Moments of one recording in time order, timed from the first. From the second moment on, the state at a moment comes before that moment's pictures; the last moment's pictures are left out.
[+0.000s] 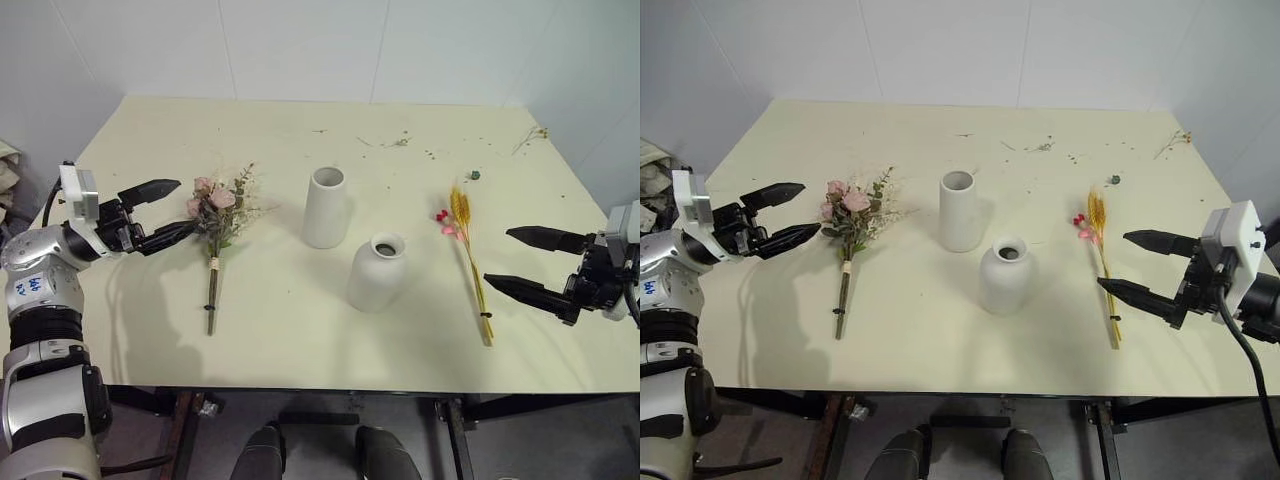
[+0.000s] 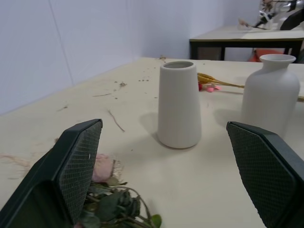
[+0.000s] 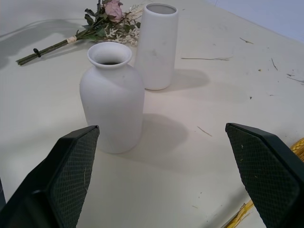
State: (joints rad) left arm -0.79 0.76 0.33 0.79 -0.47 -0.08 -1.41; right arm -0.09 -0.98 -0.52 -0.30 0.73 0.53 1.07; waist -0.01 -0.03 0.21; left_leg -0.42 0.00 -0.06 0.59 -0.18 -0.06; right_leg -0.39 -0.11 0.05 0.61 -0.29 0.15
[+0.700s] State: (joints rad) left arm -0.81 0.72 0.34 0.74 -0.52 -0.02 -1.50; right arm -0.27 -0.96 -0.31 -0.16 0.53 0.67 0.80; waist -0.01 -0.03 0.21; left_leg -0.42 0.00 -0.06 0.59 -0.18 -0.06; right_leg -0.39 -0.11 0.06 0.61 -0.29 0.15
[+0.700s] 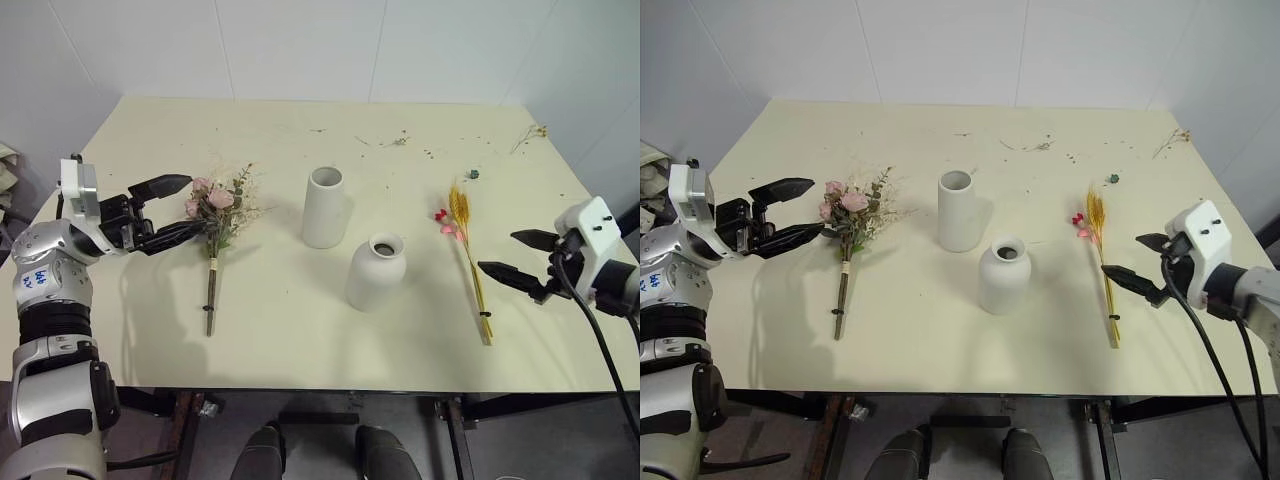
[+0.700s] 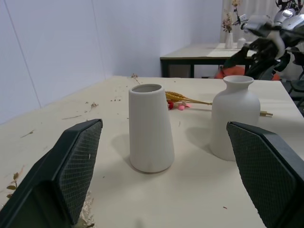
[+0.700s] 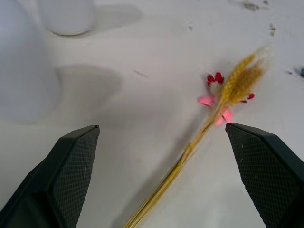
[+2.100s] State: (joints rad) left arm -0.74 0.70 0.33 0.52 -0.63 0.19 -1.50; right arm -0.60 -0.73 -0.11 0.24 0.26 0.74 0.64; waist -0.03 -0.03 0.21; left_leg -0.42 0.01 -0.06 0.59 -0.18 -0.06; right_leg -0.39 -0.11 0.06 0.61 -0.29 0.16
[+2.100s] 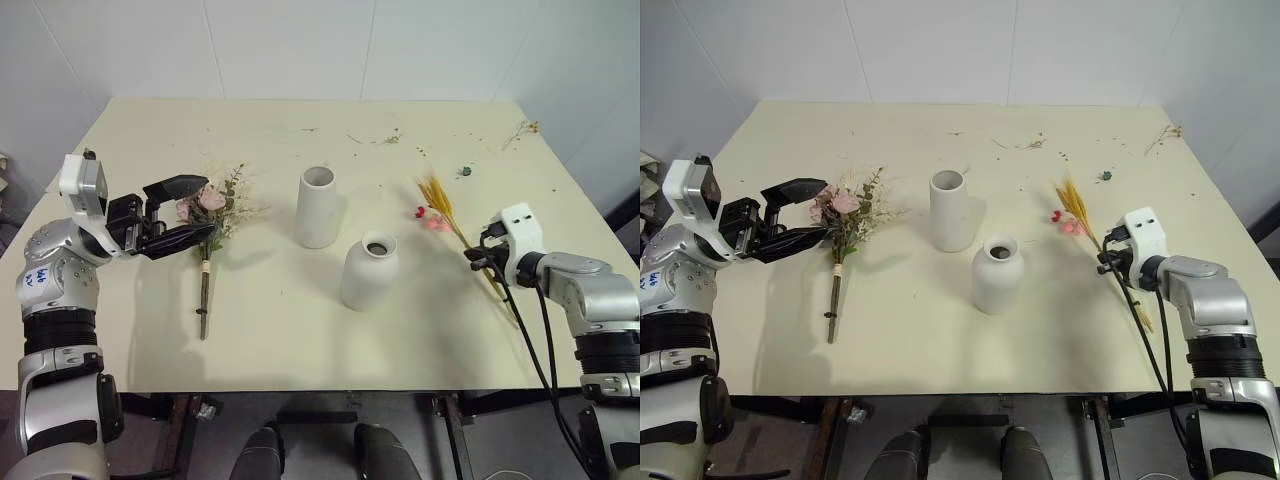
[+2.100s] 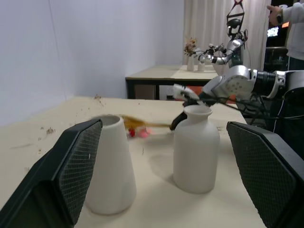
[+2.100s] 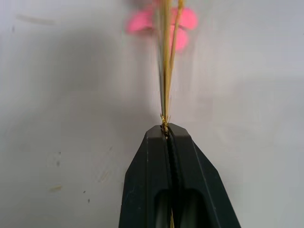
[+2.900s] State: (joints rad) left arm -0.84 0.68 0.33 0.58 -0.69 0.24 -1.50; right arm -0.81 -0.42 -0.22 -0.30 0.59 0.63 0.53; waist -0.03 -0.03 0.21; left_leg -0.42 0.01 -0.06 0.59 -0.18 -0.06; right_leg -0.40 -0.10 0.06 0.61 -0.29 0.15
